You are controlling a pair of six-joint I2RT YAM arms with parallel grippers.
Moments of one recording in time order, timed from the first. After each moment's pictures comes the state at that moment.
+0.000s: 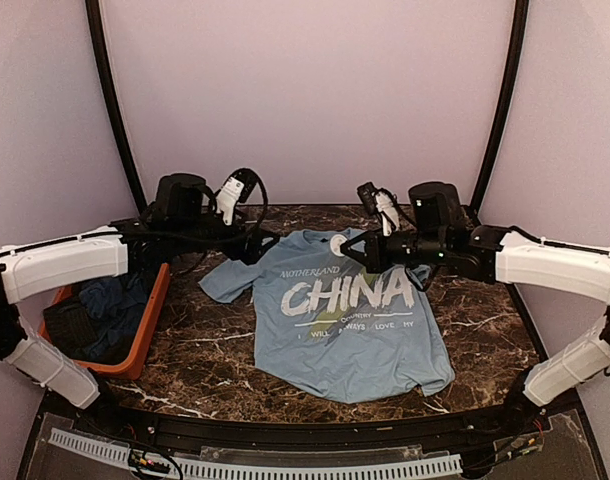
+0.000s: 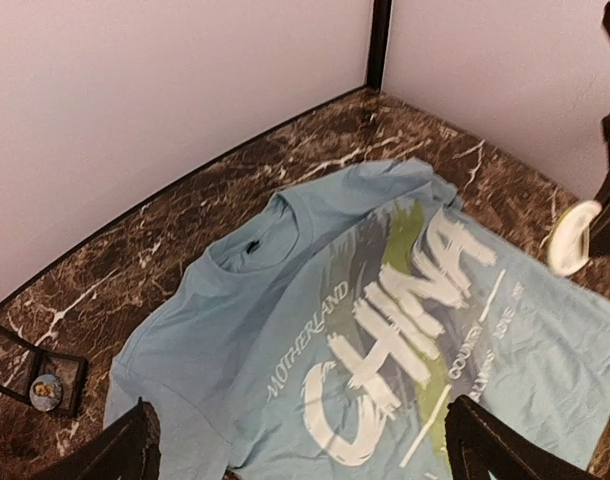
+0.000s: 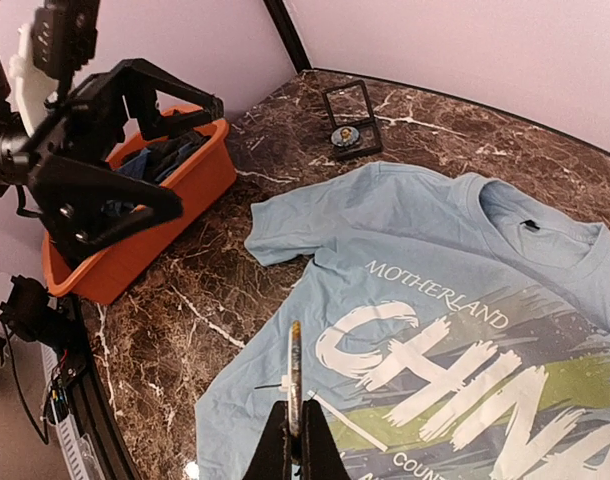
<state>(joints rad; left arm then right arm) -0.68 1.38 1.05 -0.04 0.12 -0.02 0.79 1.36 1.00 -0.07 -0.25 0.29</state>
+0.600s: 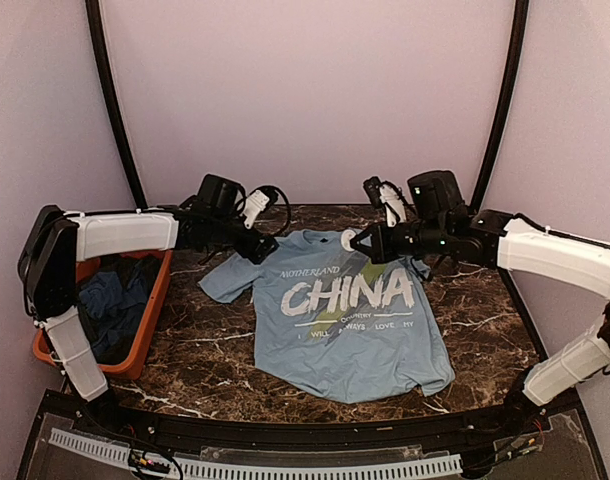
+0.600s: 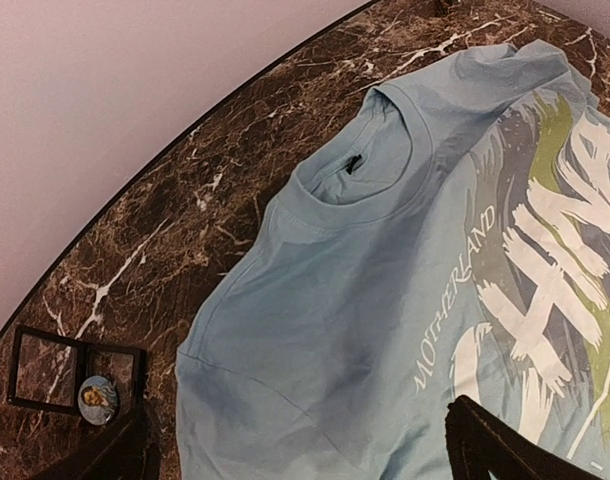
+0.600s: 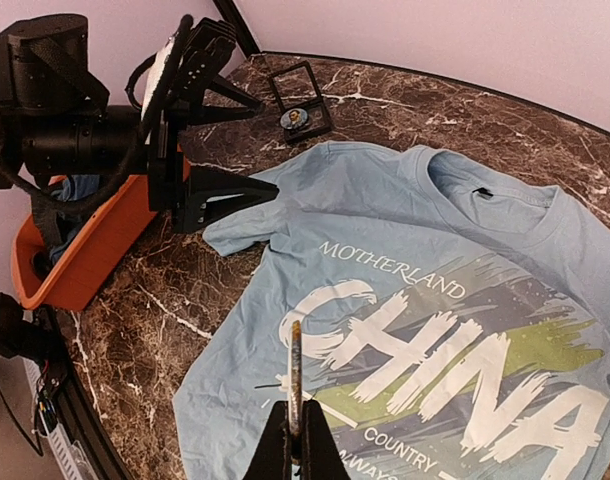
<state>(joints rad) -0.58 1.78 1.29 -0.15 -0.01 0.26 0.75 1.38 1.10 -0.25 -0.19 0.31</state>
